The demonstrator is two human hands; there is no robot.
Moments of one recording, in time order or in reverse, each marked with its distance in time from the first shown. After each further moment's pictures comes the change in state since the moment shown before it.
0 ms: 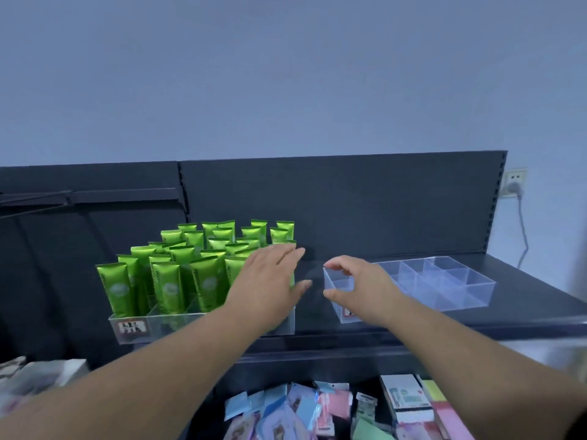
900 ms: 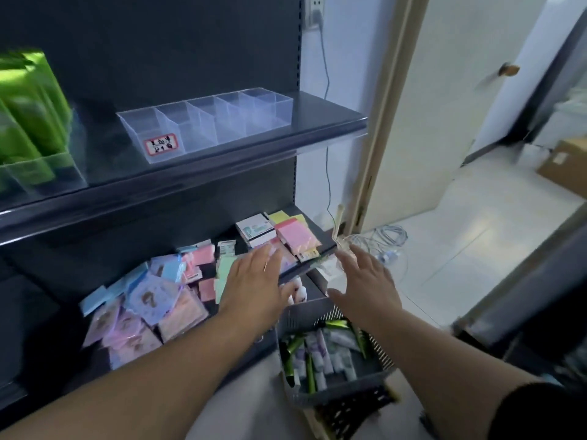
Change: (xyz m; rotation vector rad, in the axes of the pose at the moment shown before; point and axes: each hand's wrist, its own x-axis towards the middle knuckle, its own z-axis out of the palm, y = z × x) left_hand -0.170 0.217 0.142 -0.278 -0.470 0.306; right_hand -0.338 0.131 0.039 -0.383 -0.070 0.823
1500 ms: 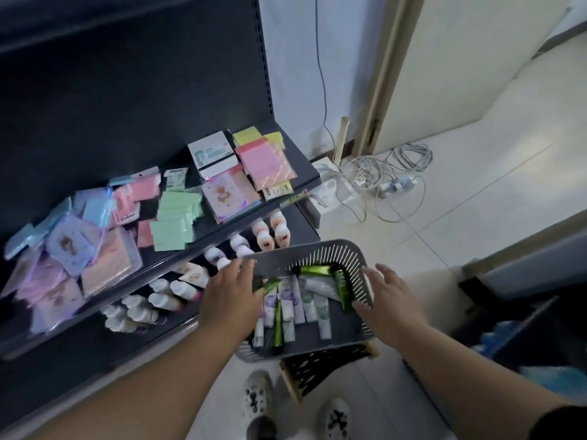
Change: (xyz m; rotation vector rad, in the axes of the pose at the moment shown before) left_hand 0.076 0.079 0.212 -0.004 -0.329 -0.279; right_hand 0.074 0.225 0.119 0.072 -0.412 0.155
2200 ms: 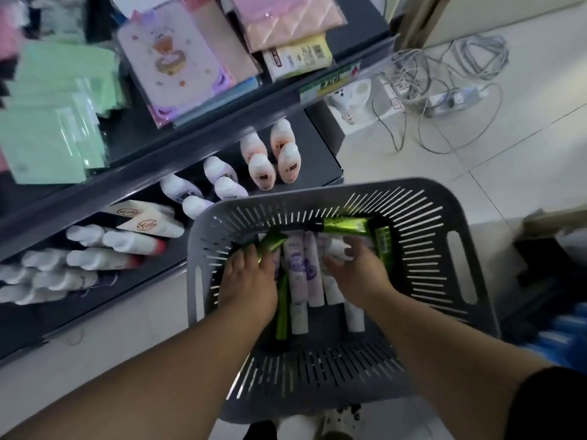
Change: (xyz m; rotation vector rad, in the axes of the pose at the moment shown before) left_hand 0.140 -0.045 0.252 0.168 -0.383 -0.011; right_hand 0.213 -0.023 0.222 0.503 -0.172 0.265
